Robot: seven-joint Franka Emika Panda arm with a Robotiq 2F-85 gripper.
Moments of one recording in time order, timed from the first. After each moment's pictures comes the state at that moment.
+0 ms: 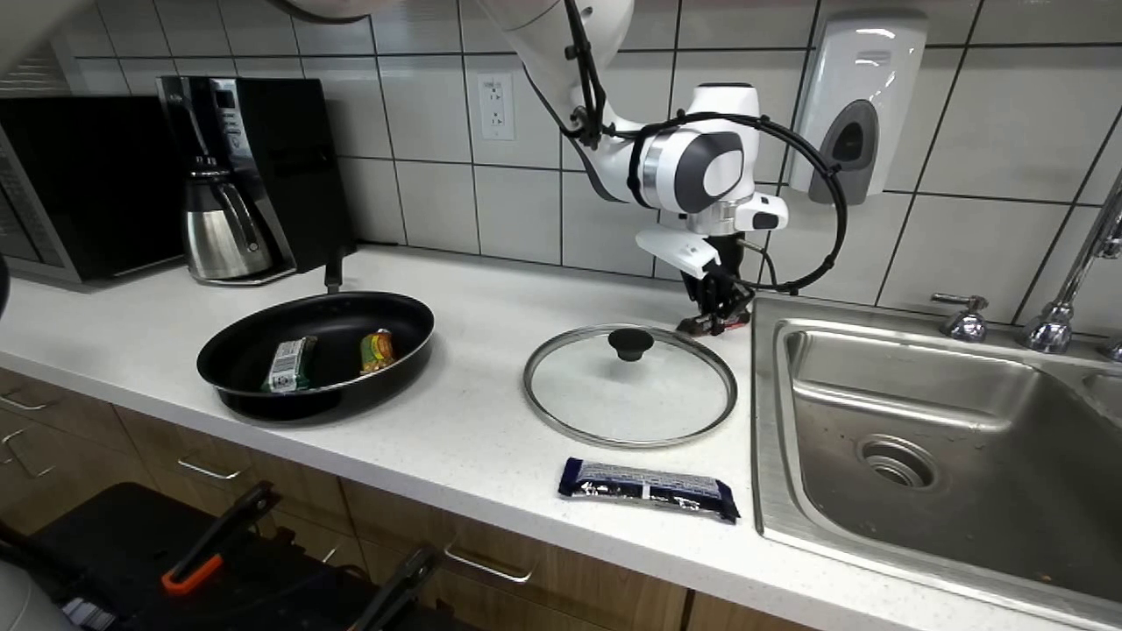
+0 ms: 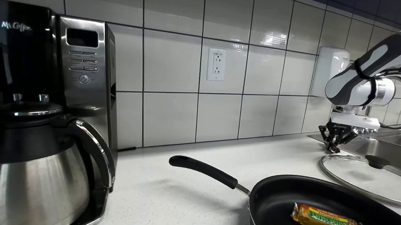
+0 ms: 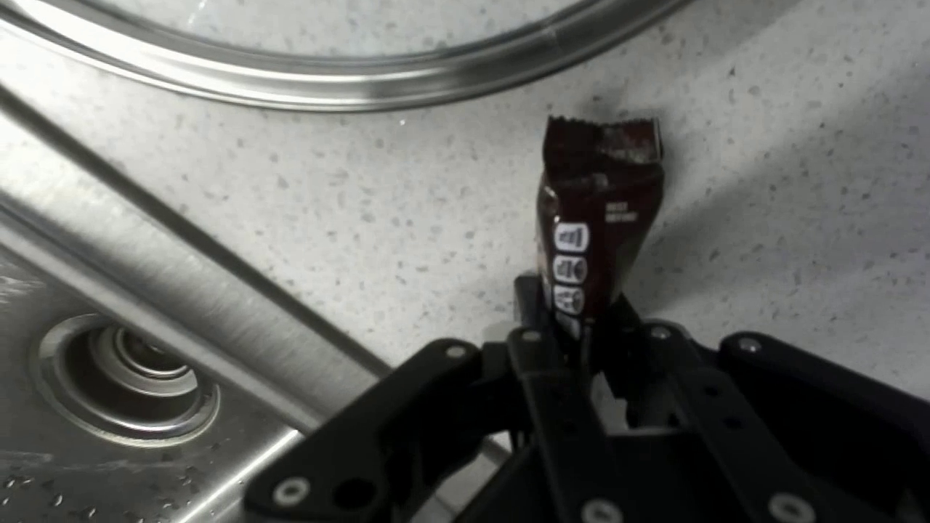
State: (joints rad) arm -0.28 0.91 -0.18 -1.38 0.15 2.46 0.18
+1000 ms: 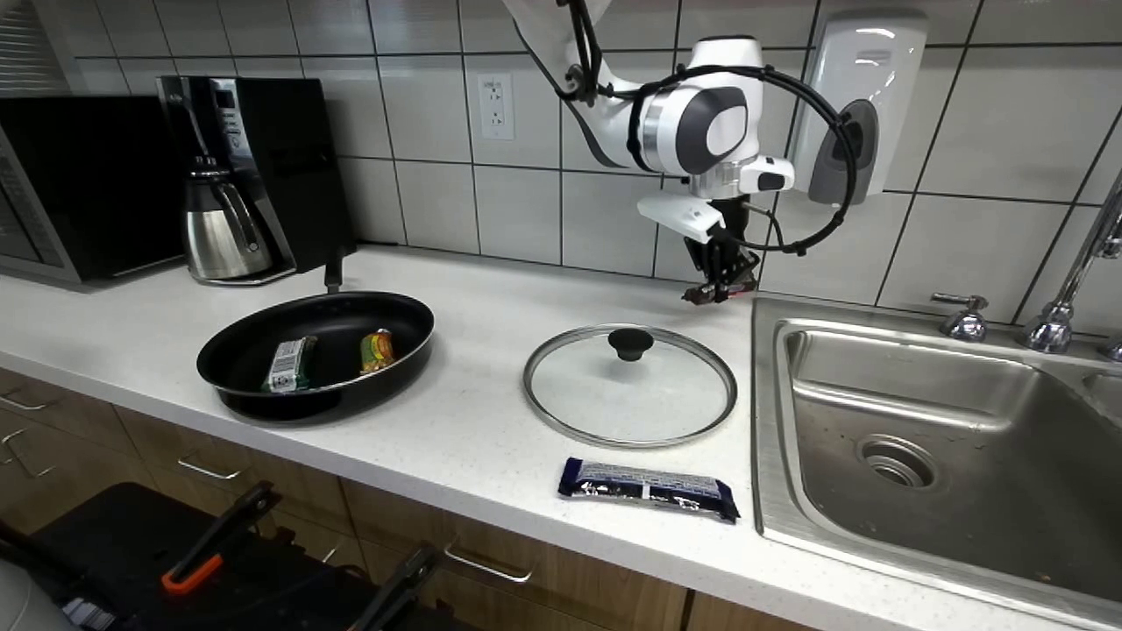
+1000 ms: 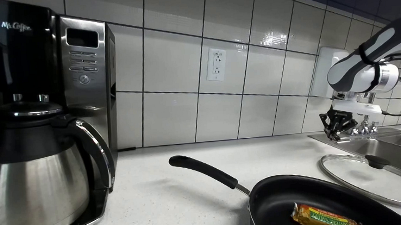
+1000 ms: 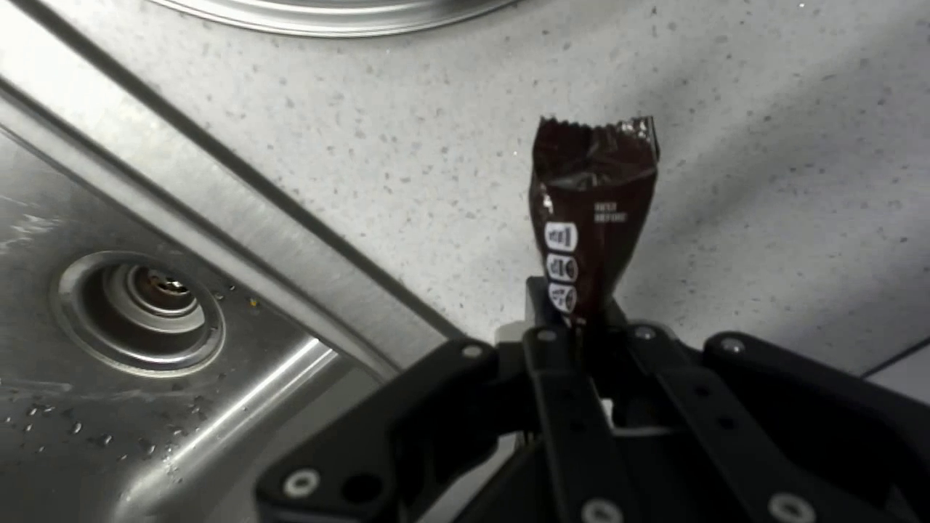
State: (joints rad) arm -0.26 0.82 -0.19 -1.41 0.15 2.45 0.18
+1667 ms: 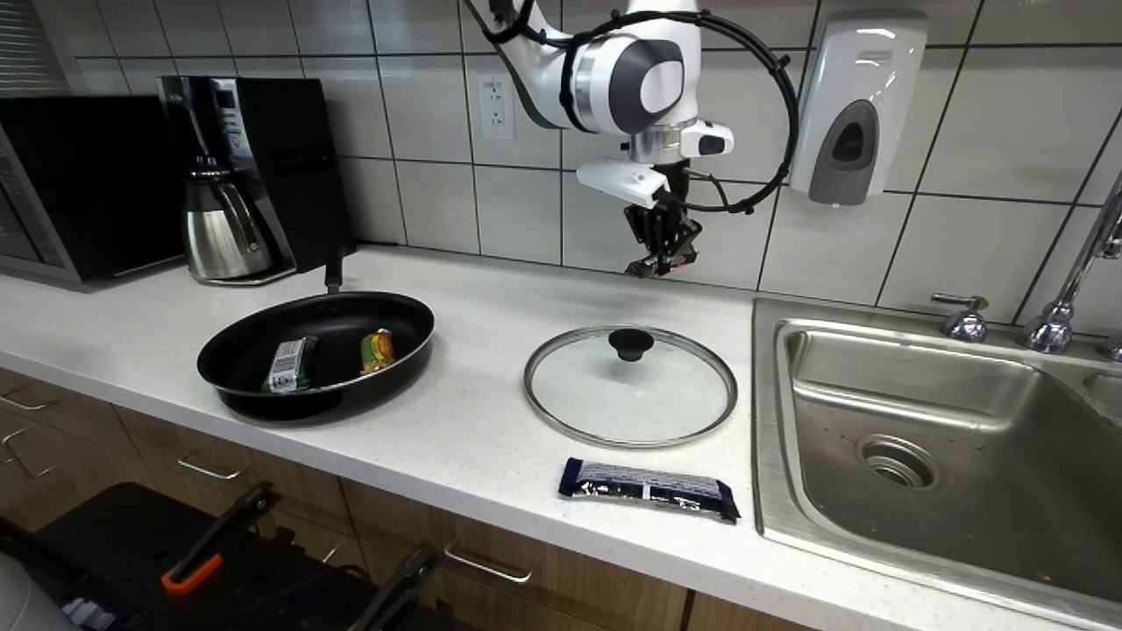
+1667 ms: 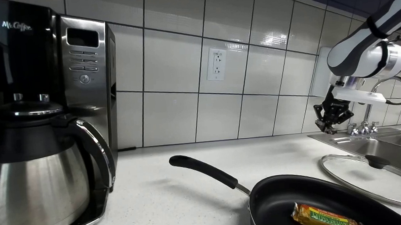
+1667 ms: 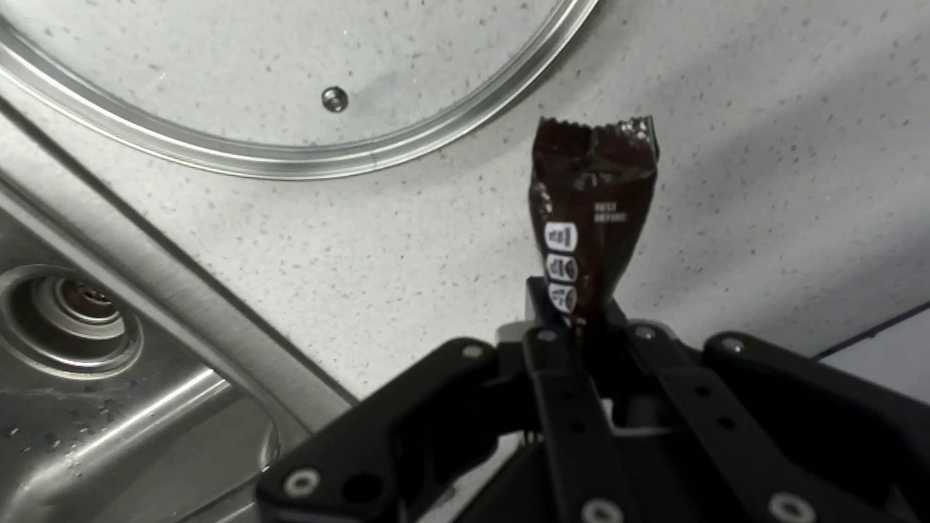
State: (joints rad) arm -0.18 0.58 -0.16 -1.71 0.14 2.50 0.10
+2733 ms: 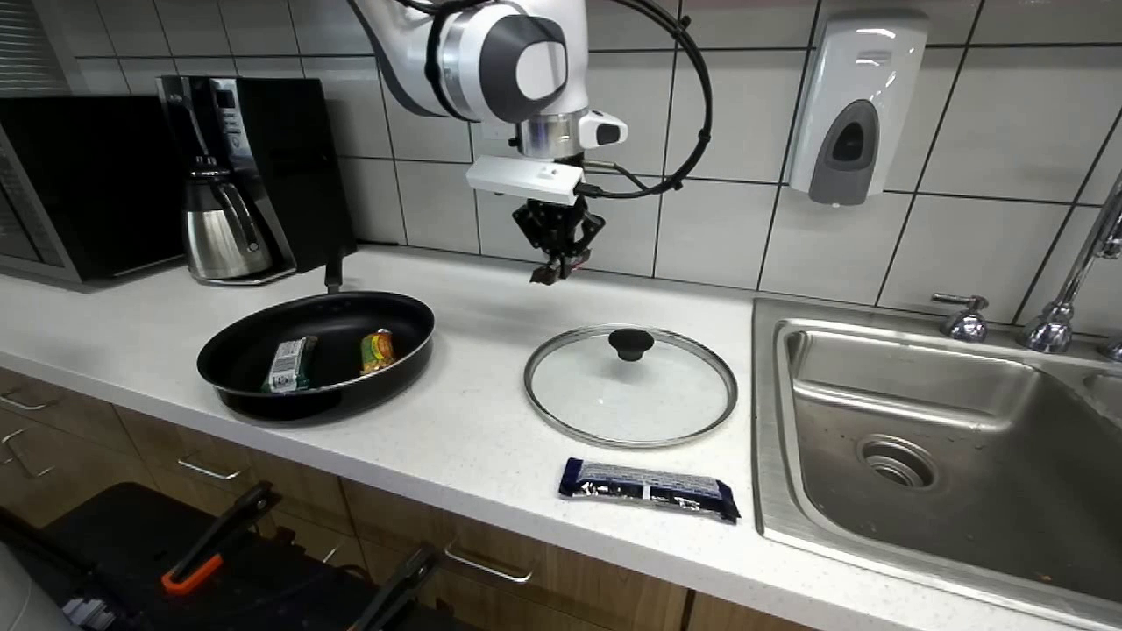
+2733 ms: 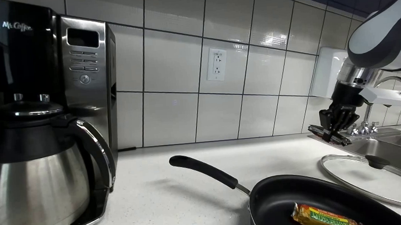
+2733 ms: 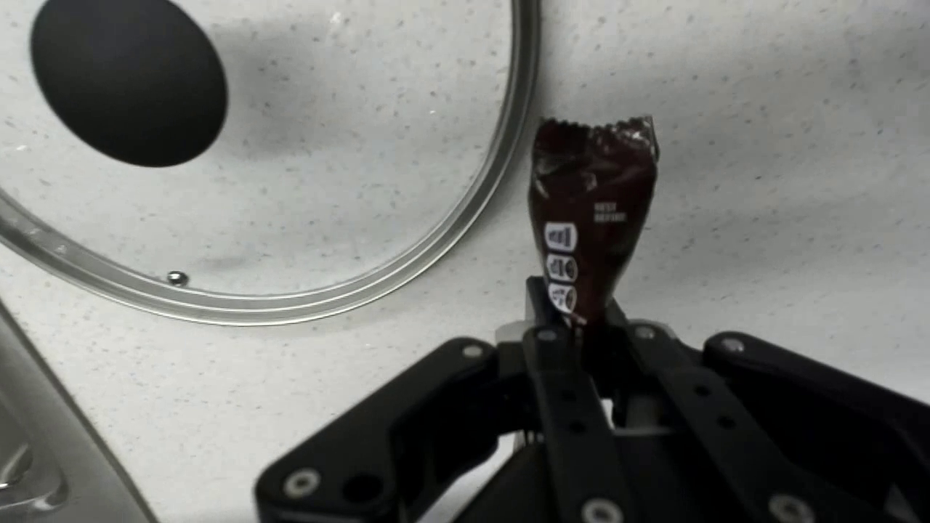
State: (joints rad) arm -0.12 0.24 -0.05 -2.20 0.10 2.64 -0.20
